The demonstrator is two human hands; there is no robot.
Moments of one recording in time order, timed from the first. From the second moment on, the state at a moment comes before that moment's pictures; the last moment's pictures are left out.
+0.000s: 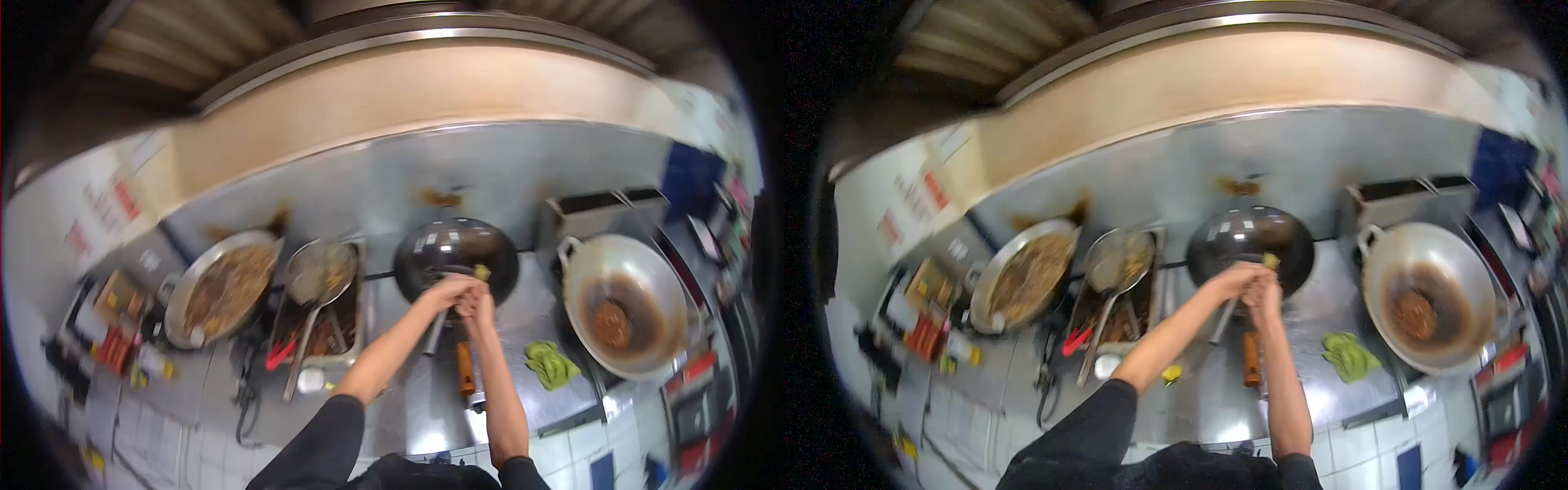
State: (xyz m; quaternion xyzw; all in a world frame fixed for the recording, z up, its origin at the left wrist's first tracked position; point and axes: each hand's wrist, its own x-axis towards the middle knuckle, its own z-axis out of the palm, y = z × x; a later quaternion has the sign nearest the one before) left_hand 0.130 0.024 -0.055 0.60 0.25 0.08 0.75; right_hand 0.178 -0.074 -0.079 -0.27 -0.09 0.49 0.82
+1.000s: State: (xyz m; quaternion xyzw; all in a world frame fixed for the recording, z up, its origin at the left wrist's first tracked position) left_hand -0.187 0.292 -0.108 0.67 0.63 0.34 0.17; right_hand 0.000 -0.355 -0.251 -0.83 -0.14 0.24 0.49
